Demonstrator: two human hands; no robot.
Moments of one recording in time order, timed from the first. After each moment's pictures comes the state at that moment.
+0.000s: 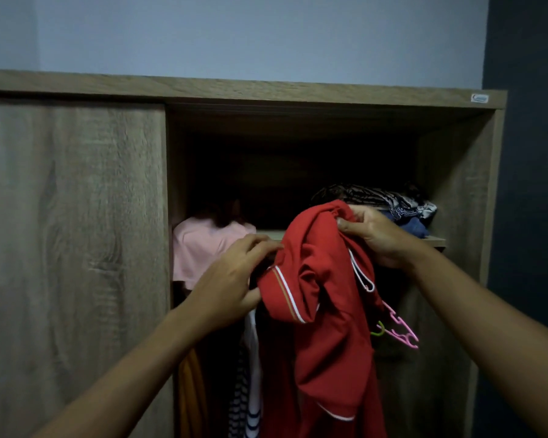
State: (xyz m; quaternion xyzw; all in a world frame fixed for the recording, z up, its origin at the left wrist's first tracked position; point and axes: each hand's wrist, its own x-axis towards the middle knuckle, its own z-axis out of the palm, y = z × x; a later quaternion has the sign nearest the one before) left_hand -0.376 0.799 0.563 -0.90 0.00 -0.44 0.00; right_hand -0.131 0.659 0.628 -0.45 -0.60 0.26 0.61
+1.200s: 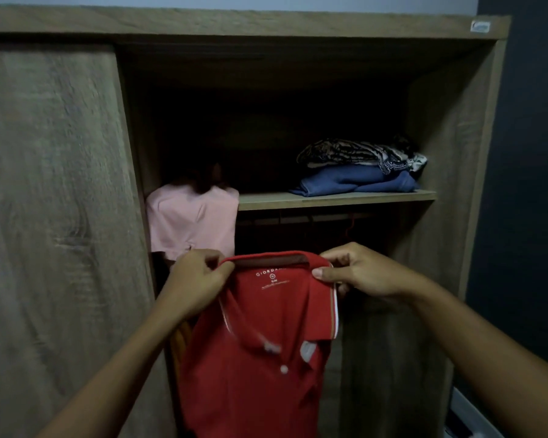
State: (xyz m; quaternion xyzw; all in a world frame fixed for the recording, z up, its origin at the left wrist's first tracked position) left_hand -0.377 0.823 0.515 -0.84 -0.29 -0.41 -0.20; right_hand -0.147 0.632 0.529 -0.63 -0.63 0.20 0.39
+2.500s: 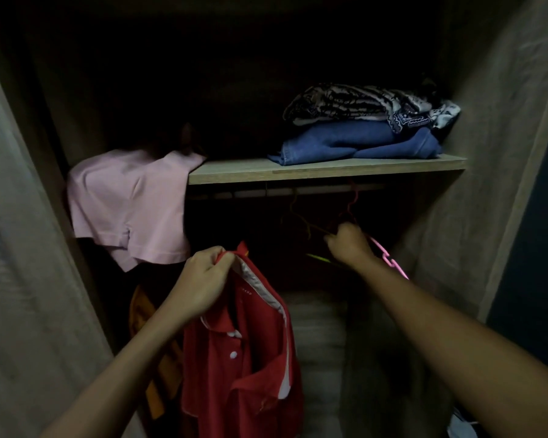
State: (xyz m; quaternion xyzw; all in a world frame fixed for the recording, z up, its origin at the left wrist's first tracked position) left_hand -0.270 0.824 0.469 -0.81 -0.35 -0.38 -0.28; right_hand 0.031 0.771 0.445 -0.86 -0.37 -0.02 0.35
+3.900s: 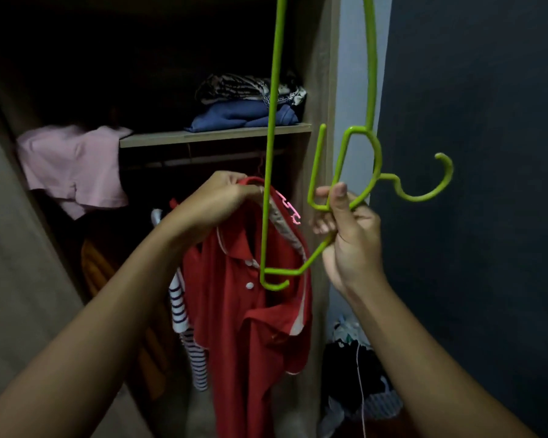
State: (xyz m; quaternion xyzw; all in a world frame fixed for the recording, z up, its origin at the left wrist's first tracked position) left_hand -0.255 0.587 0.545 -0.83 -0.14 -0.26 -0.47; right_hand -0.163 0.428 0.482 -0.33 -0.34 0.10 0.88
